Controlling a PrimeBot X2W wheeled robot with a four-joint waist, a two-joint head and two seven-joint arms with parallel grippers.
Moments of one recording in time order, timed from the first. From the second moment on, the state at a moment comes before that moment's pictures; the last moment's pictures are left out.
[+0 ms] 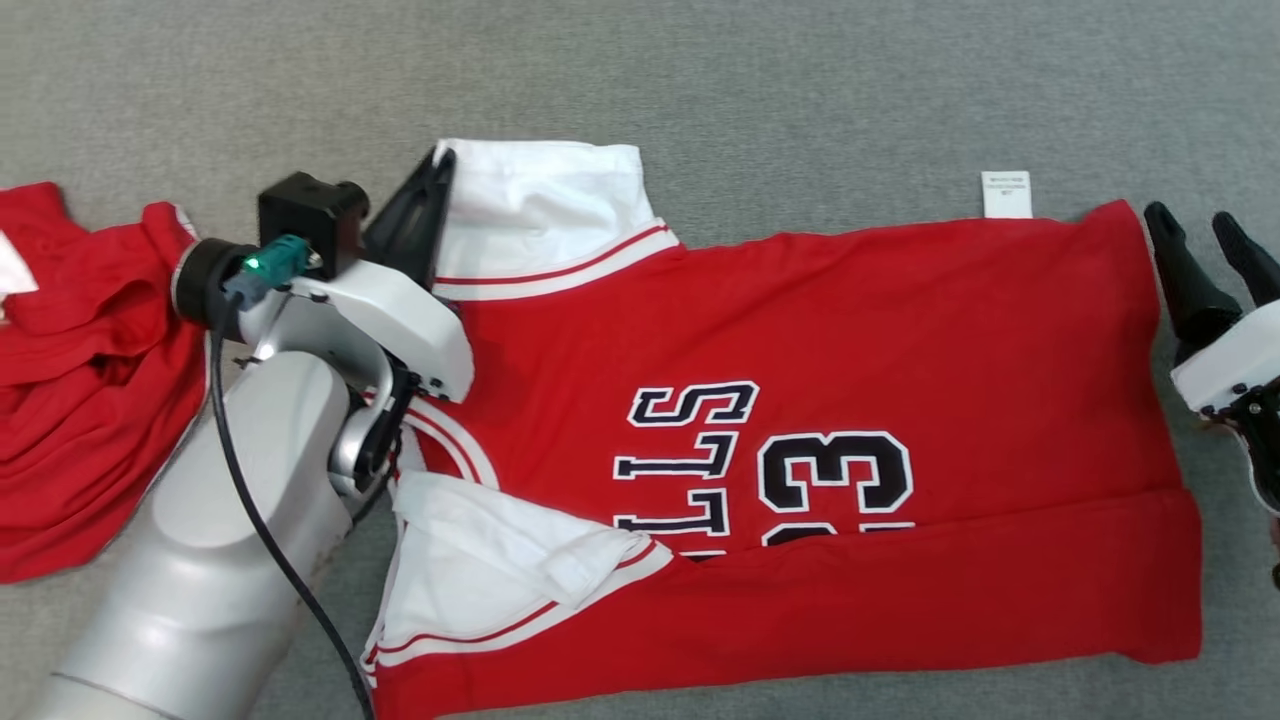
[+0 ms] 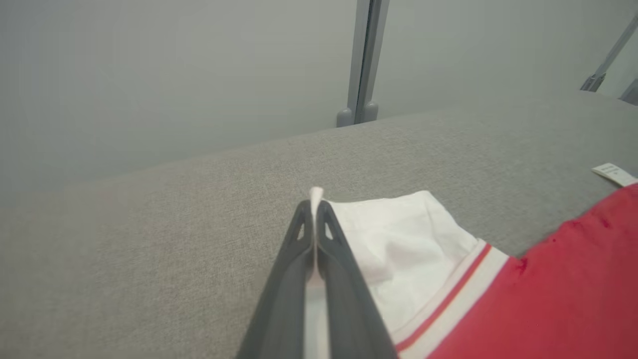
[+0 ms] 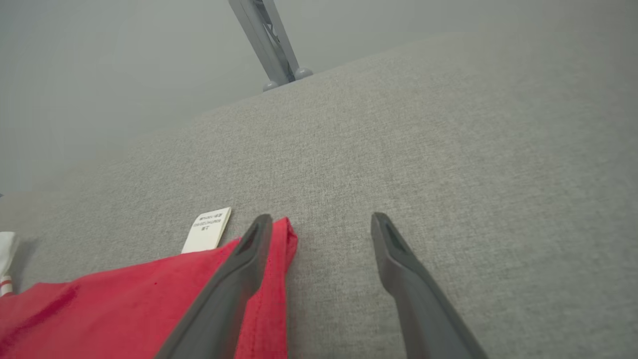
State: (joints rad) left arm -0.78 0.26 -0.62 0.57 -0.58 0.05 -0.15; right arm -0.57 -0.37 0.12 0.49 0.72 0.13 0.08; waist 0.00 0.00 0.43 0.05
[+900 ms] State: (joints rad) left arm -0.70 0.31 -0.65 0.36 -0.59 0.12 -0.06; right arm -0.70 -0.47 0.46 0.67 0.85 0.13 -0.07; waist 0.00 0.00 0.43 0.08
